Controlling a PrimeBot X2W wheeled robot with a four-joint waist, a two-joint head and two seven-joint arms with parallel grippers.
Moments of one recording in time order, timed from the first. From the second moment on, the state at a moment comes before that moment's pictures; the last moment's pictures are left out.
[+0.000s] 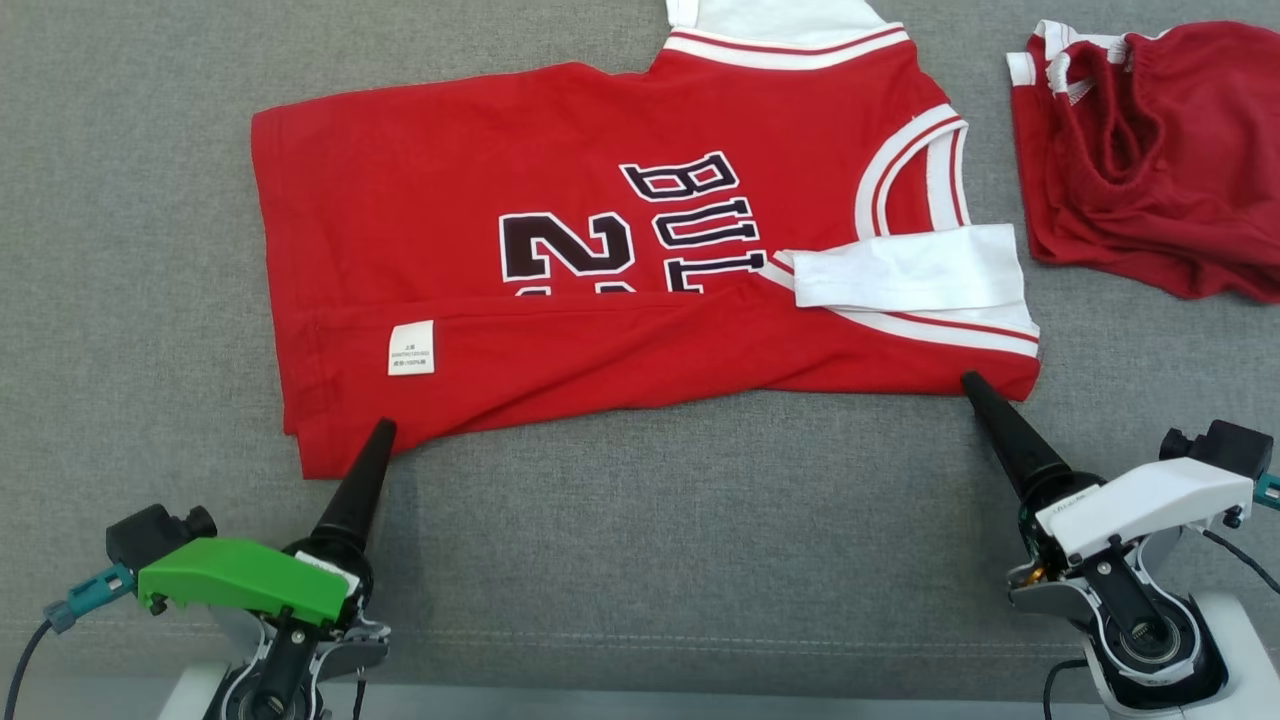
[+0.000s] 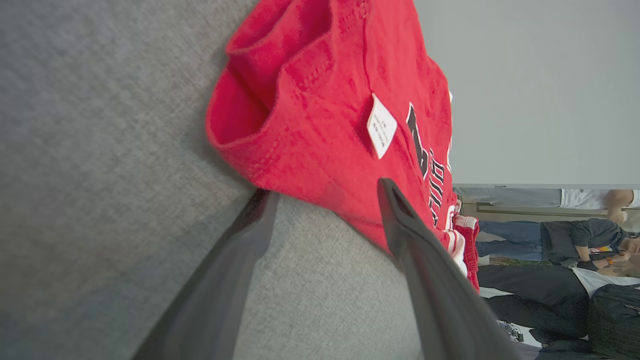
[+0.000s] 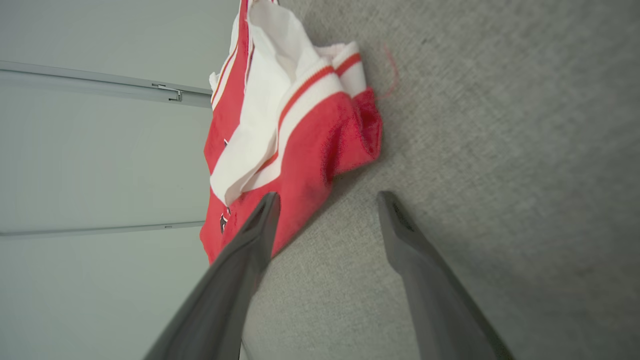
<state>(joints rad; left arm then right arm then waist) -0.09 0.23 -0.34 0.09 -1.54 -0.03 -0.04 0.03 -0.09 0.08 -0.05 1.20 -0.09 0.23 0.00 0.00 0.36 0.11</state>
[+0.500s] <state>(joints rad) -0.16 0.22 -0.35 0.14 -1.54 -0.03 -0.03 -0.05 -0.07 0.08 0.02 1.20 -0.08 0.19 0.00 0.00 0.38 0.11</state>
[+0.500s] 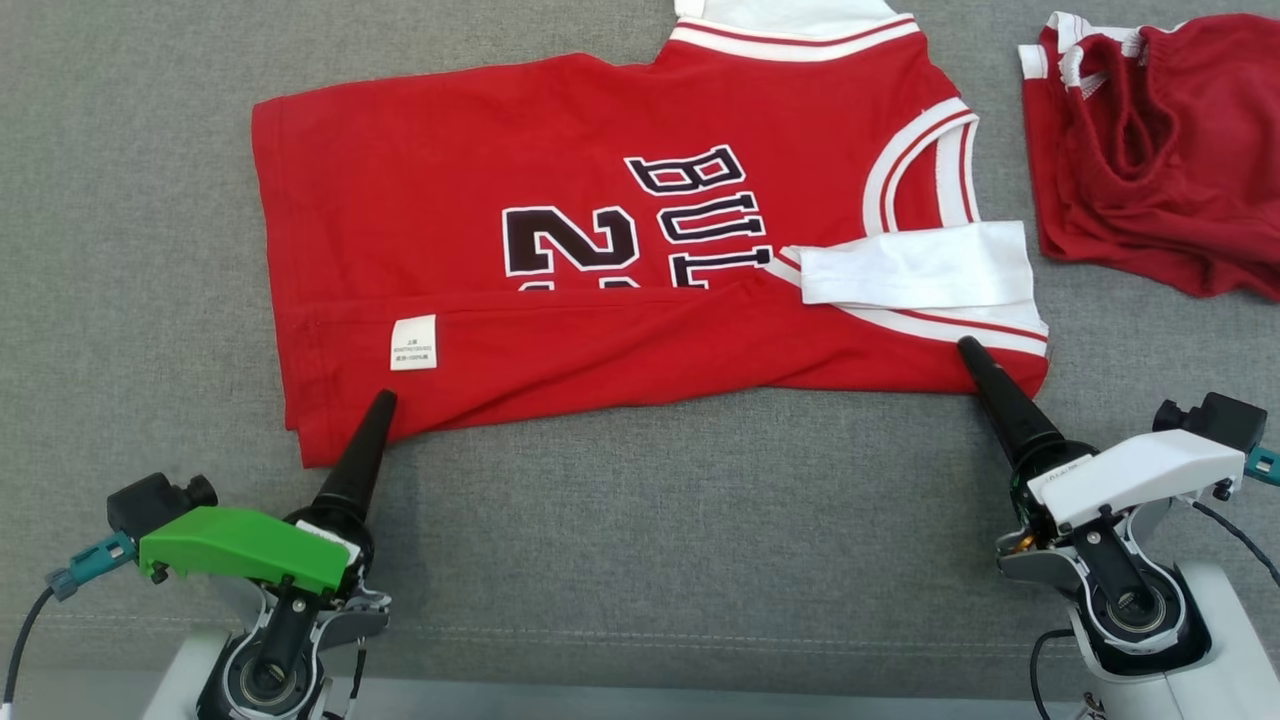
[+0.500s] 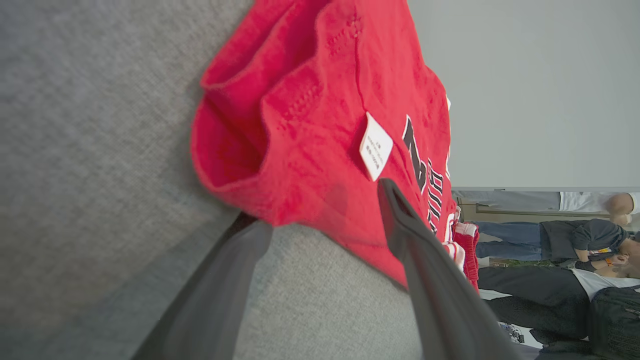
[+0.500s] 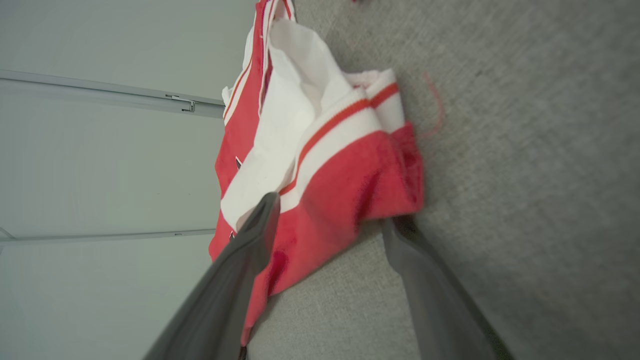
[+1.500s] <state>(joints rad) -0.20 0.24 -0.30 0.22 -1.54 -0.04 -0.03 -0.09 -0.14 0.01 0.07 1.29 -0.03 0.24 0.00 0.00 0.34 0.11</state>
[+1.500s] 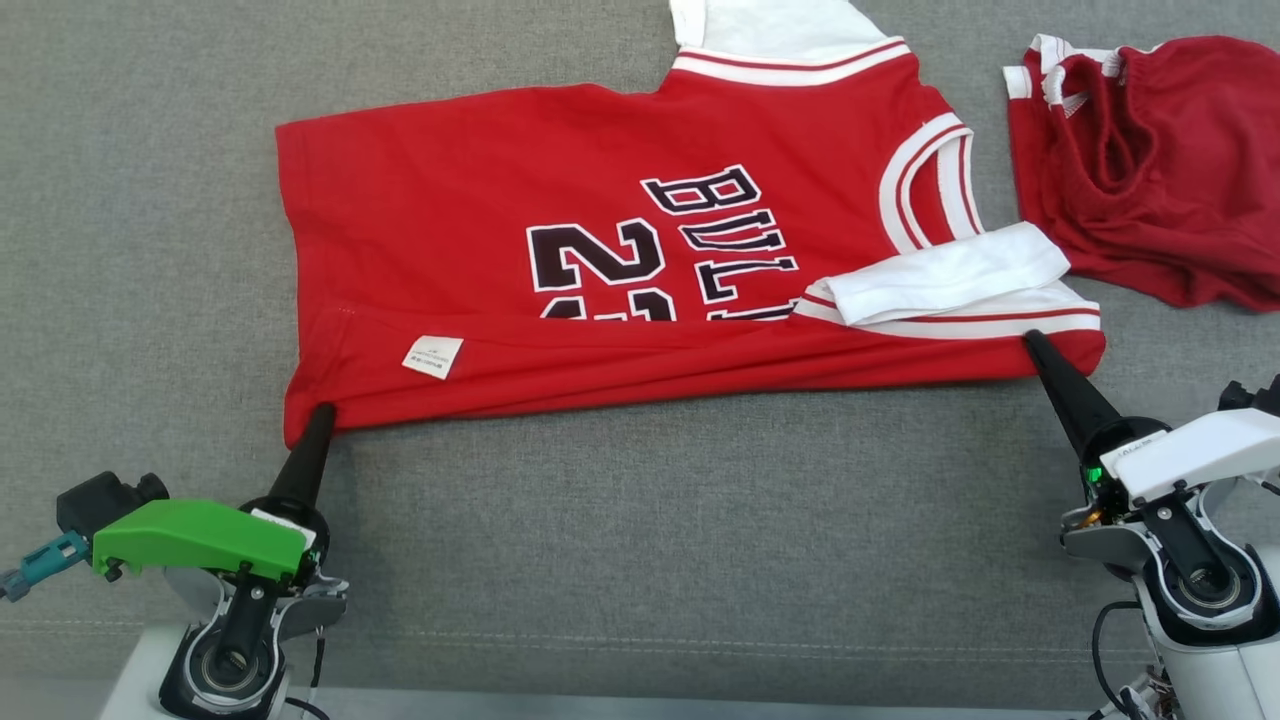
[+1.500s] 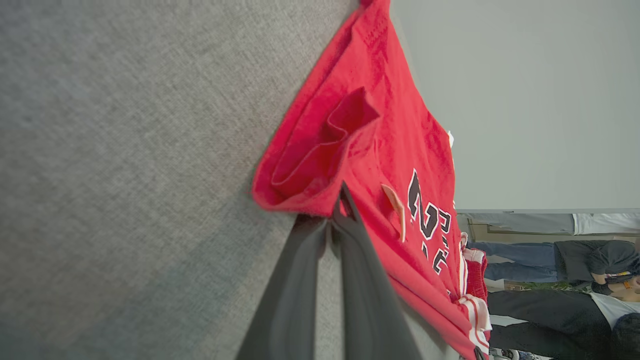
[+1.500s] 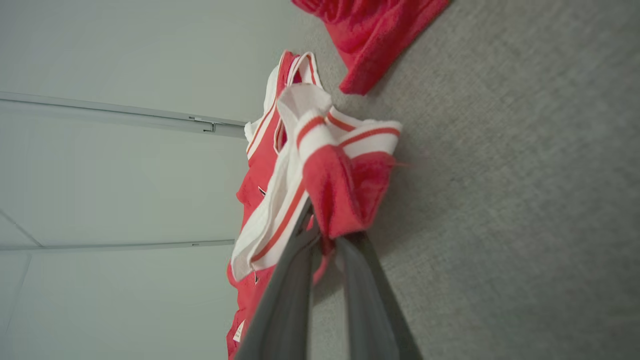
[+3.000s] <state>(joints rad) -0.02 0.24 -0.30 0.19 -1.55 -0.05 -0.08 0.14 -0.16 0.05 0.02 1.31 -0.01 0.32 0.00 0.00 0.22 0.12</state>
